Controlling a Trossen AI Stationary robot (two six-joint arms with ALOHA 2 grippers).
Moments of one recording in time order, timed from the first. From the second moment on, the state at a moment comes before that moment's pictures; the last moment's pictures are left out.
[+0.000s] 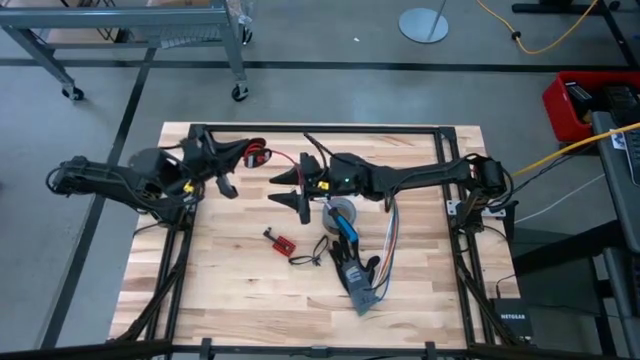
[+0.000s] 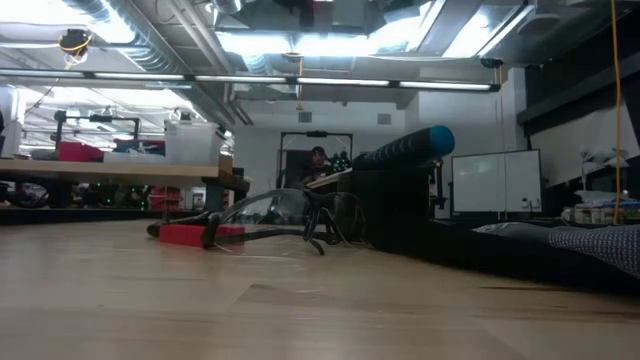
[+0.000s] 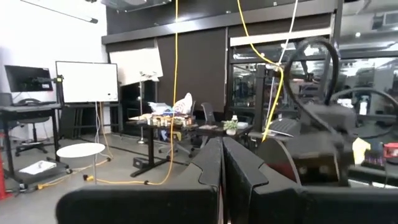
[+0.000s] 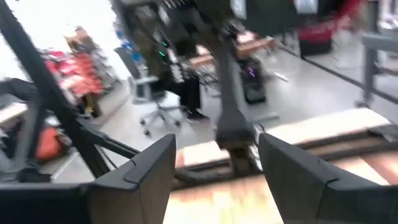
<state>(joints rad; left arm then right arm) -0.15 0.76 0.79 0.30 -0.67 0.17 0.00 1.80 1.43 0.36 -0.09 0.28</state>
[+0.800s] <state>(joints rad) -0.23 0.68 0.79 0.09 -0.63 0.08 -0.06 1.76 1.43 -0.18 0.22 0.20</state>
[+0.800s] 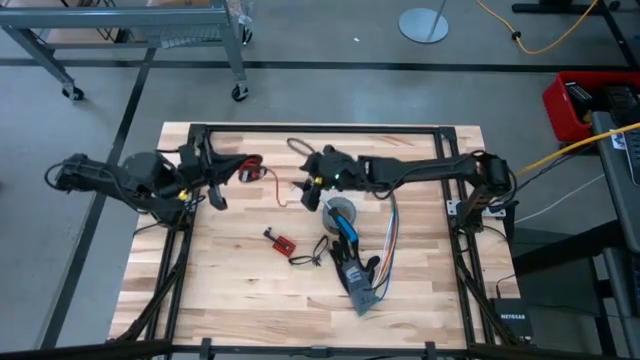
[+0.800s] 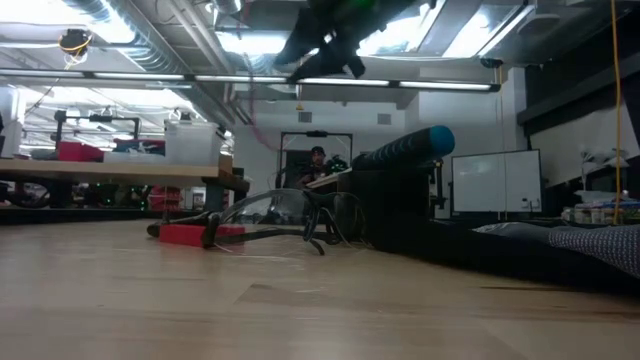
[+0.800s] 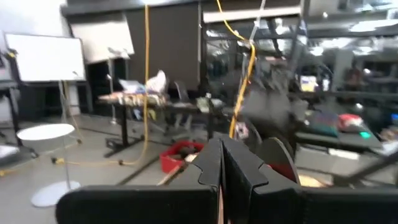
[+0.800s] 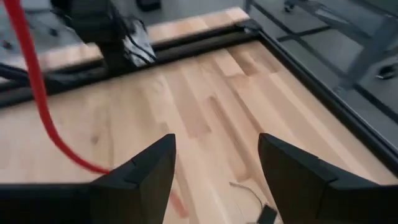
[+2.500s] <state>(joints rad) -0.34 0.88 0.79 0.15 -0.37 0.07 0.00 1.72 1.43 0.22 -0.36 0.07</state>
